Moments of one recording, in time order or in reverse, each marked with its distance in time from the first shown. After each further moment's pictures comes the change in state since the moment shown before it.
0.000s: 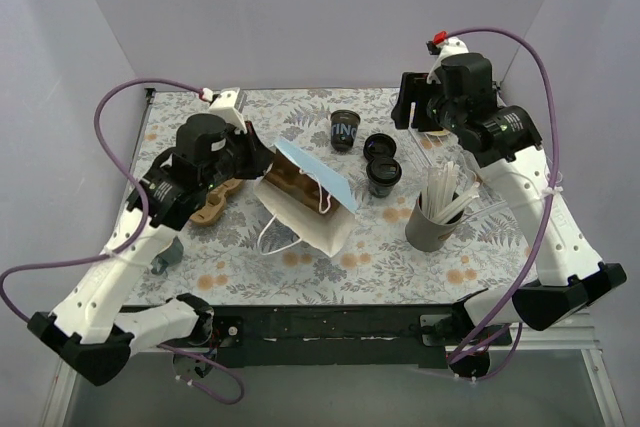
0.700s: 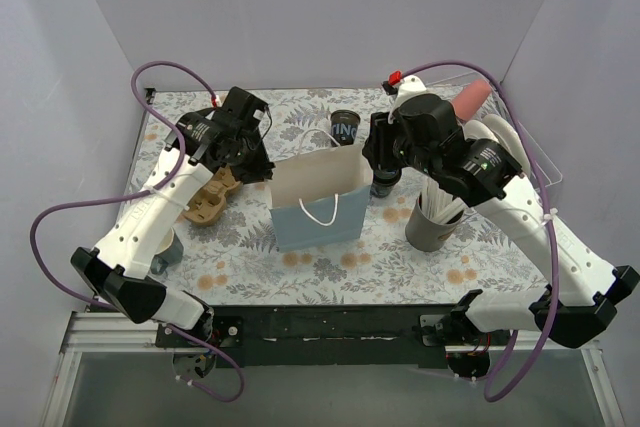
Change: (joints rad) left arm 0.000 0.336 0.346 -0.583 -0.101 -0.339; right arm 0.325 -0.111 -0.151 0.026 0.113 0.074
